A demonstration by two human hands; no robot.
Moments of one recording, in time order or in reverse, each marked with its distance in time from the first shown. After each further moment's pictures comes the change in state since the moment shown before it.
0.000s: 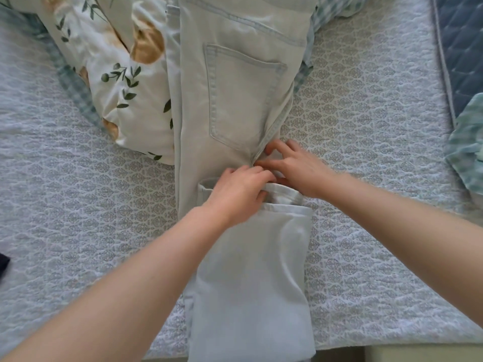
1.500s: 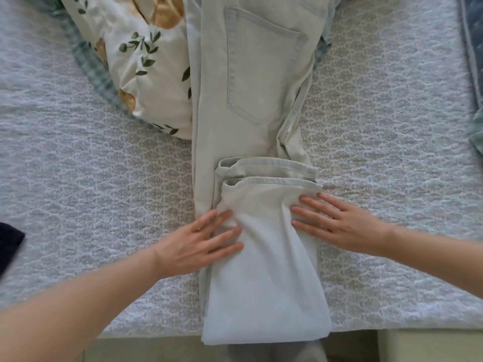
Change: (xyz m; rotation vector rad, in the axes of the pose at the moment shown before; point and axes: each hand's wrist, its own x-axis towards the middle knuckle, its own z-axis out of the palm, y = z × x) left_hand -0.153 -0.106 0.082 0.817 0.002 0.677; right_hand -0.136 -0.013 0.084 -0.510 0.053 -0.492
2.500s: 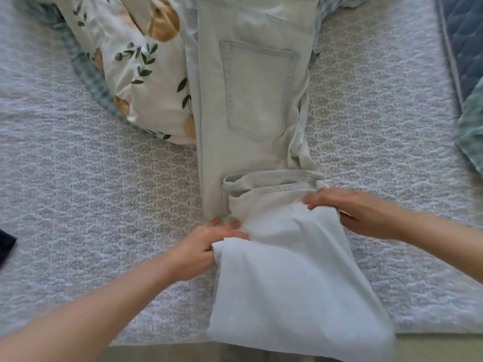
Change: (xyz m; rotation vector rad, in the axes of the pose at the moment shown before) left_hand 0.038 0.009 -0.047 -1.546 0.050 -0.620; right_hand -0.011 0.040 -0.043 0.862 -0.082 0.395
